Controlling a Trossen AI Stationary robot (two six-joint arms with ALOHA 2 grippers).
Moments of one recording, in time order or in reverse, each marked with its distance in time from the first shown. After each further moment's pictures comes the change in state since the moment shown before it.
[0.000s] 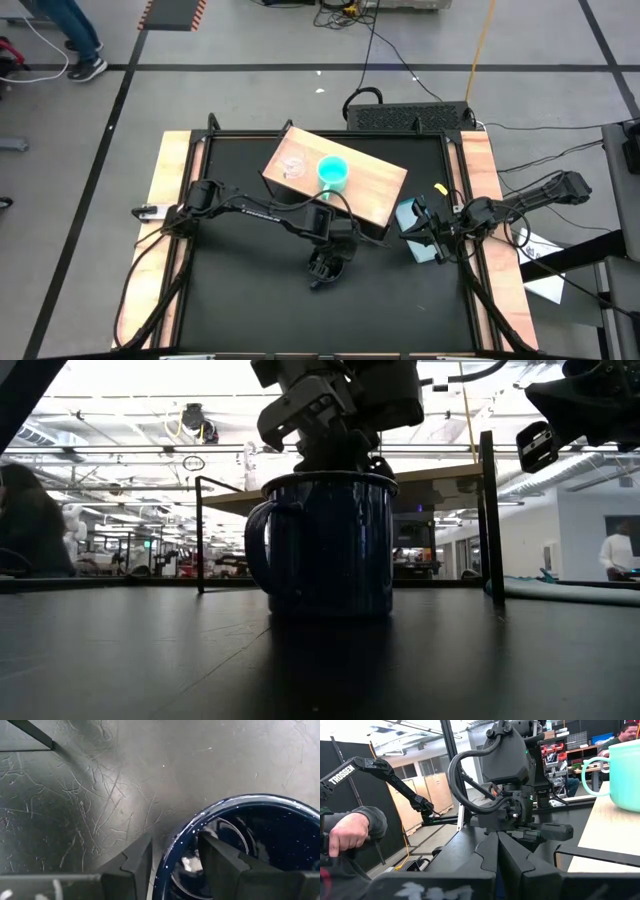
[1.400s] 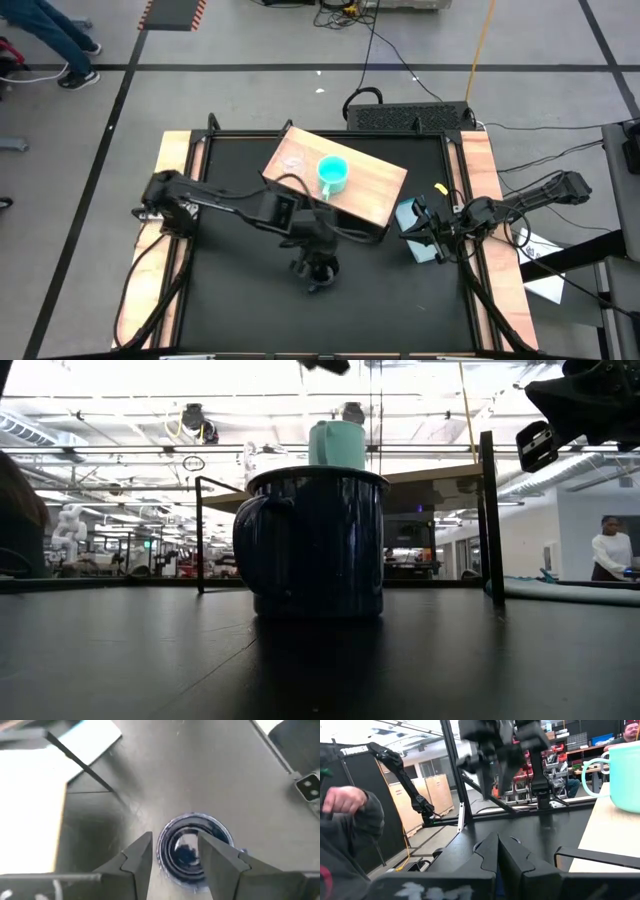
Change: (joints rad) left arm -0.075 -0.326 0.011 -0.121 -0.125 -0.067; right arm 0.000 0.001 0.000 0.008 0.000 0.003
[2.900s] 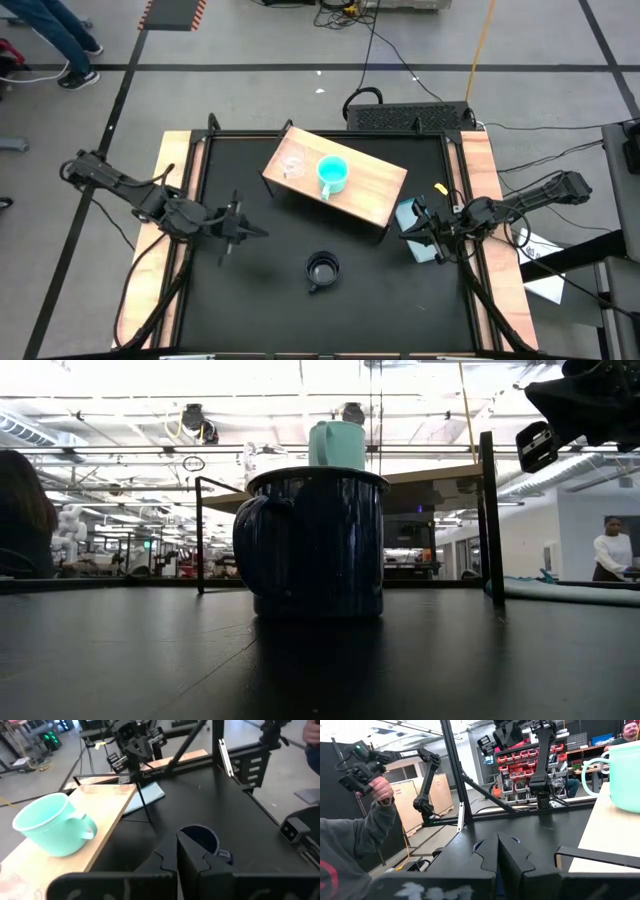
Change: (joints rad) left arm -0.232 -0.901 -0.853 0.508 -0.371 -0.172; right arm 0.000 0.002 0.000 0.000 0.000 -0.003
